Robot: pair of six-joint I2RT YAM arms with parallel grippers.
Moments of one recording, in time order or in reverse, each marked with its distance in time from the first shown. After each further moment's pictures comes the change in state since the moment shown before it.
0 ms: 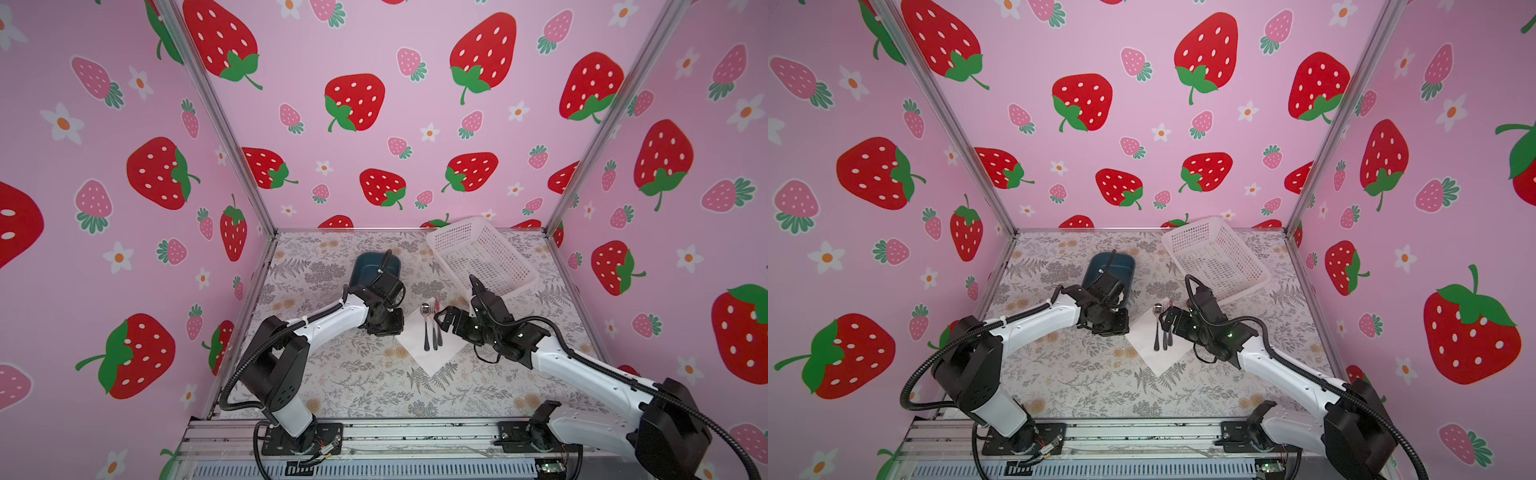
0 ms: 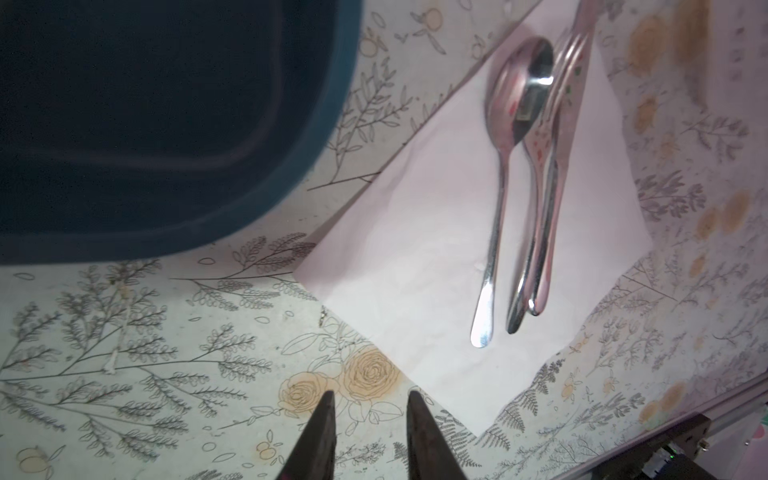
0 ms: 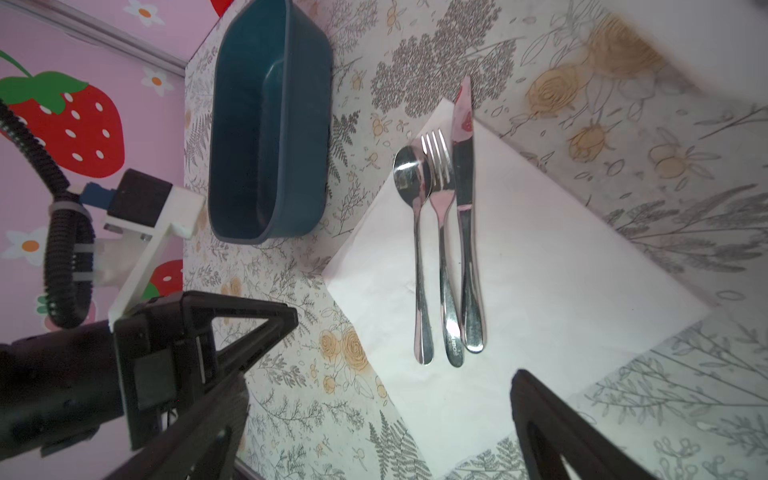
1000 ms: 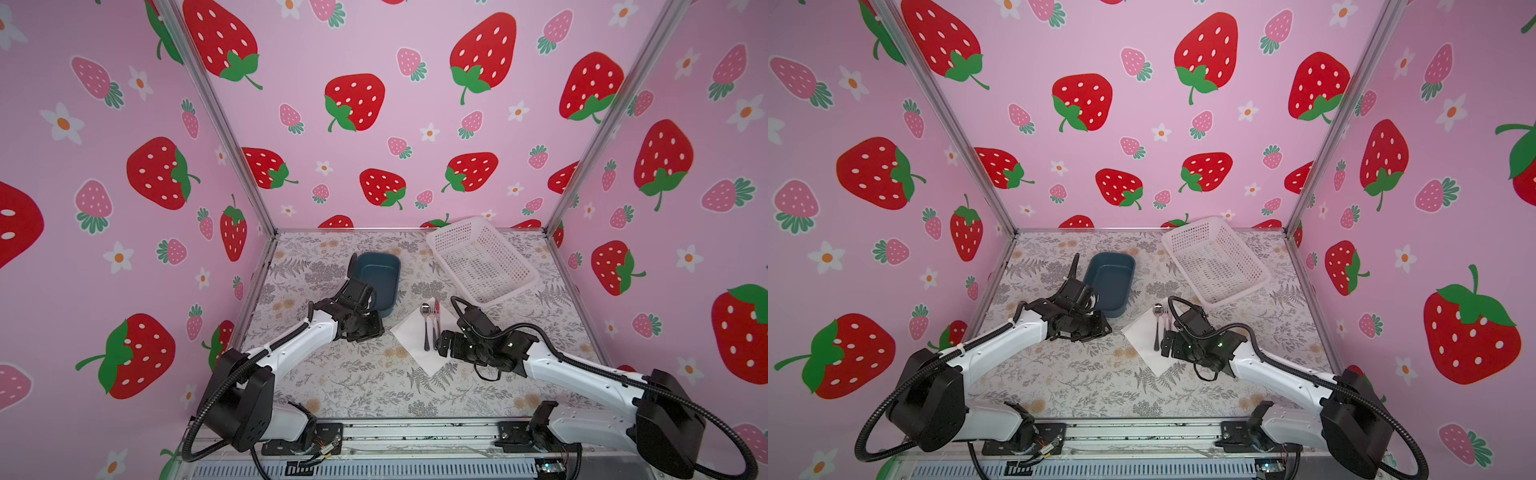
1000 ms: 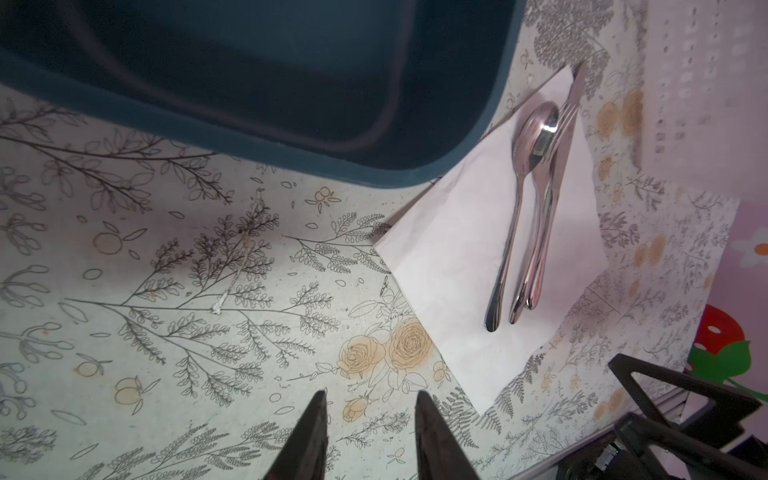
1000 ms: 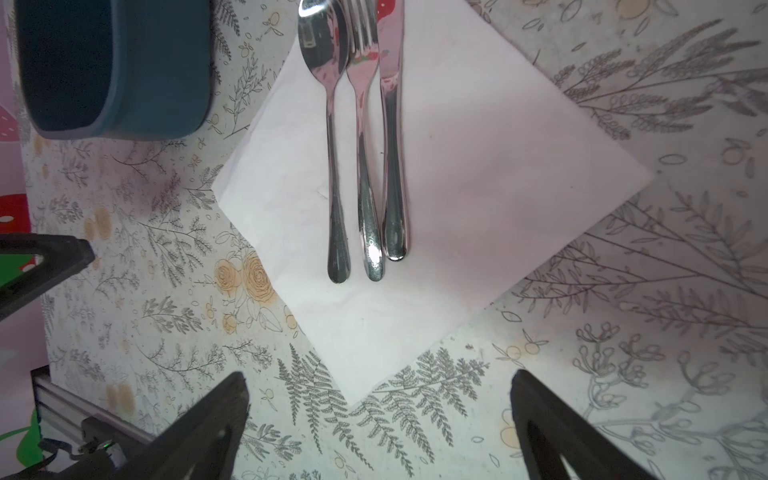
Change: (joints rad) left arm 0.121 -0.259 -0.220 0.080 0.053 -0.043; right arm 0.121 0.027 -0.032 -0.190 0.097 -0.027
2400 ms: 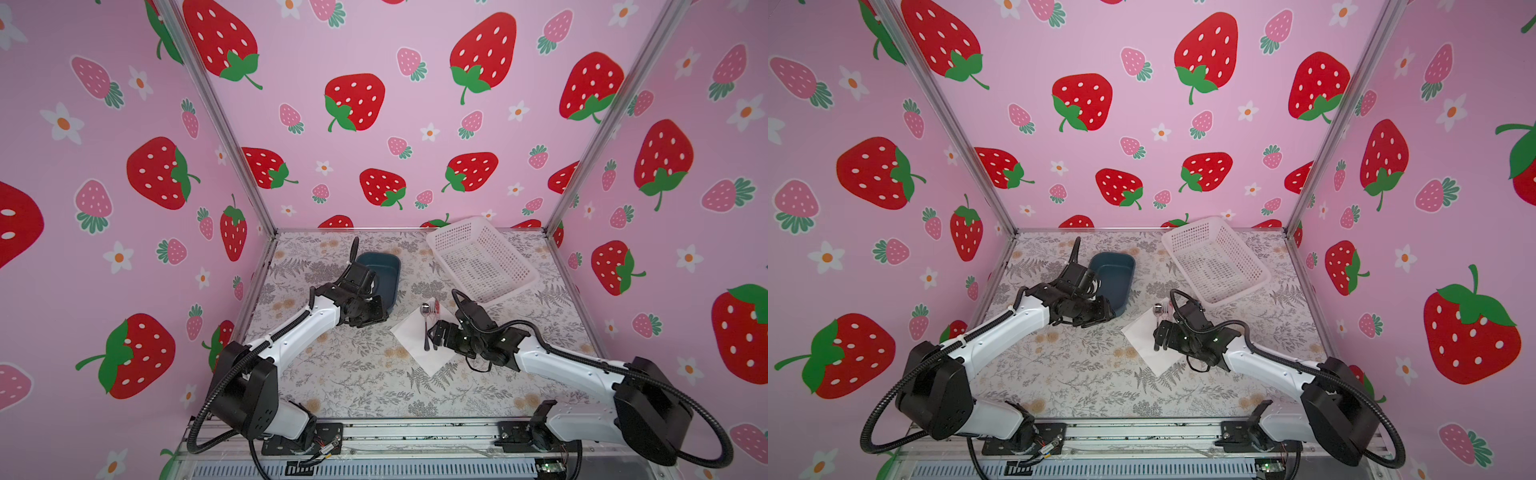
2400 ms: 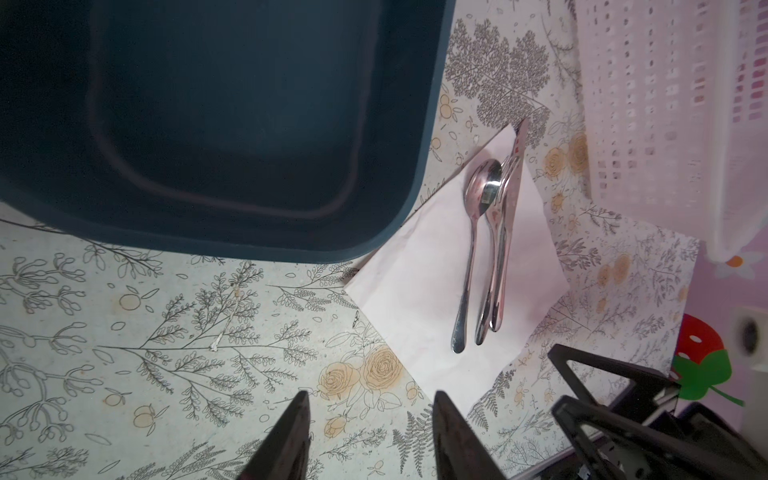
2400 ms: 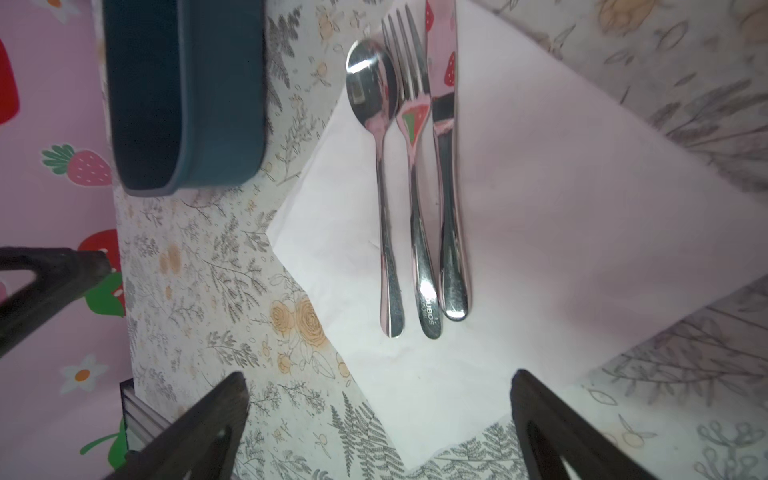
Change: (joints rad) left arm 0.014 0.068 0.167 -0.071 -0.010 0.056; right arm -0.045 0.115 -0.013 0.231 -0.091 0.069
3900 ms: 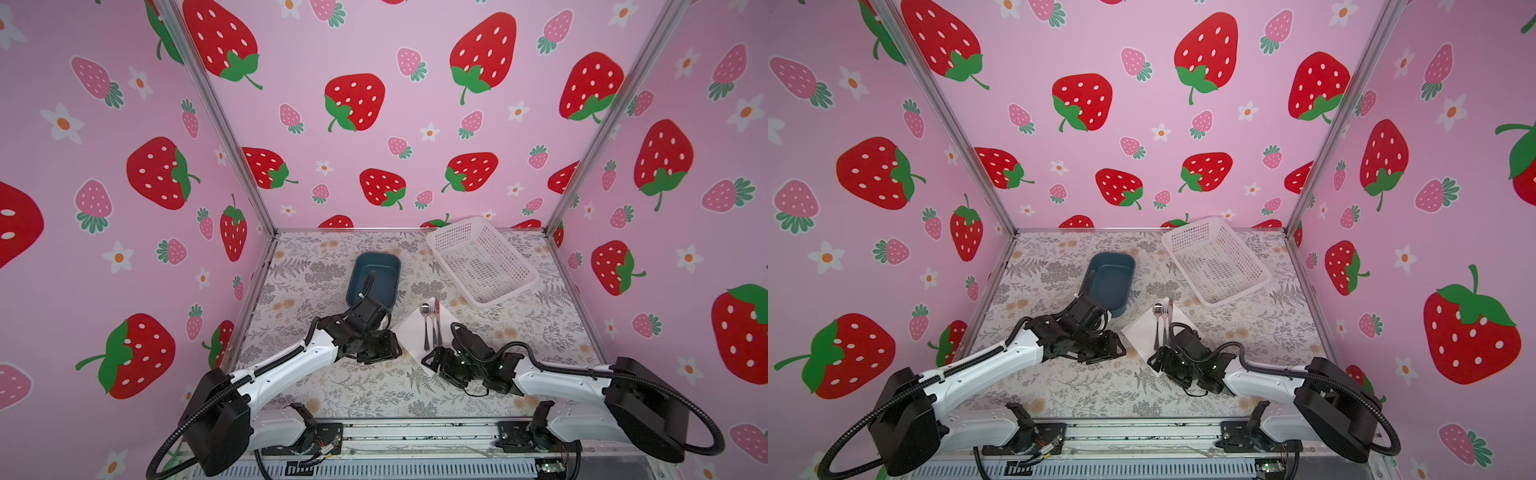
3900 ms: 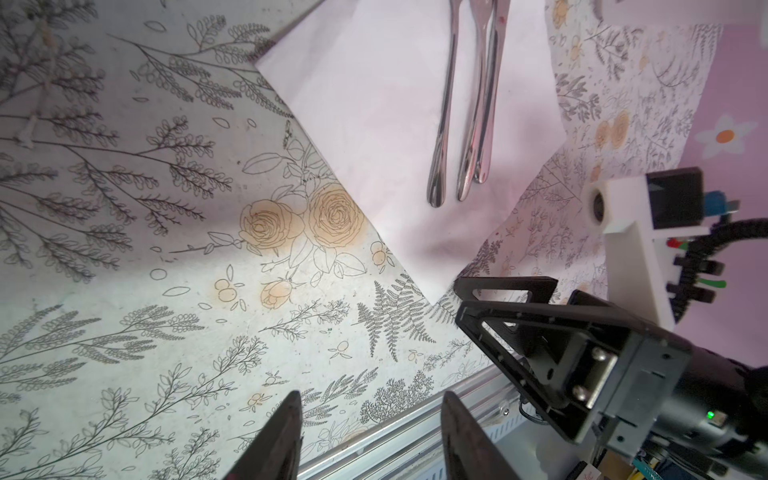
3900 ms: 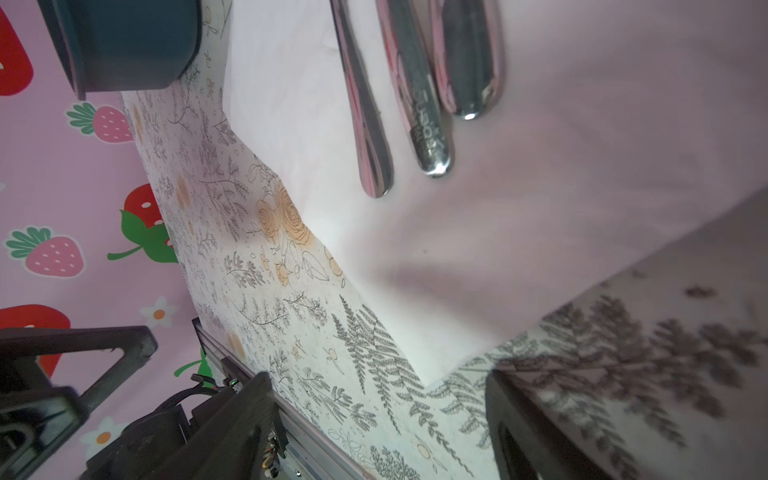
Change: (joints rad) left arm -0.234 -0.188 -0.225 0.017 0.072 -0.185; right arm 0.152 -0.033 -0.244 0.277 -0.120 0.346
